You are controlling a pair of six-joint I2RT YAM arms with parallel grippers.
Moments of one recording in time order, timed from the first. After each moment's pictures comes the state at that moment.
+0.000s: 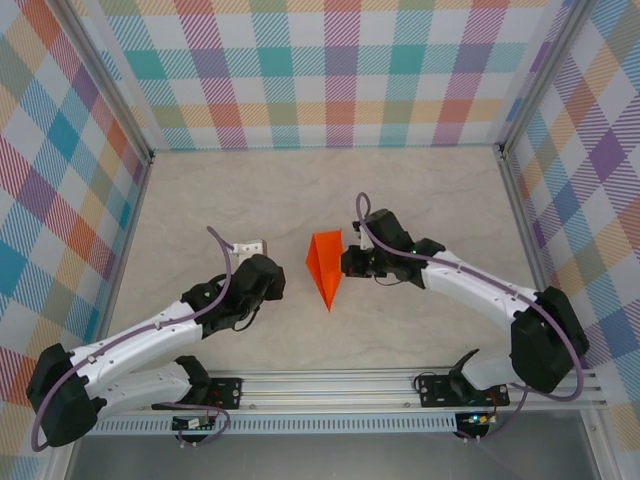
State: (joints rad) left arm -0.85 1.00 0.68 -0.48 -0.42 -0.79; right arm 0.68 1.38 0.89 -0.37 -0.27 0.67
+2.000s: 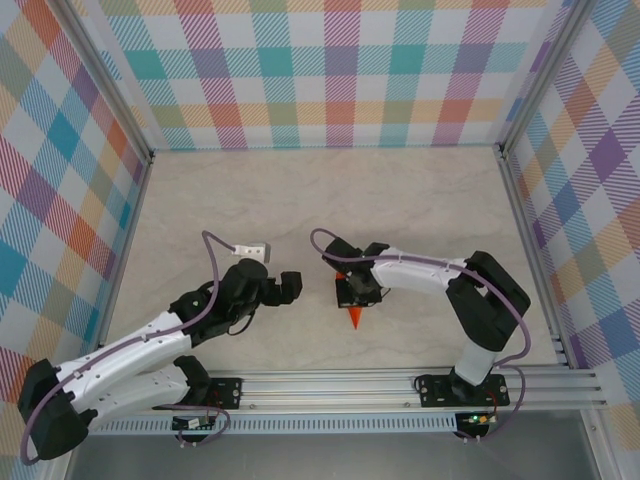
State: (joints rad) left arm -0.85 0.88 0.62 -0.40 -0.28 -0.64; right arm 0.86 1.72 1.09 -0.76 0.02 0.74
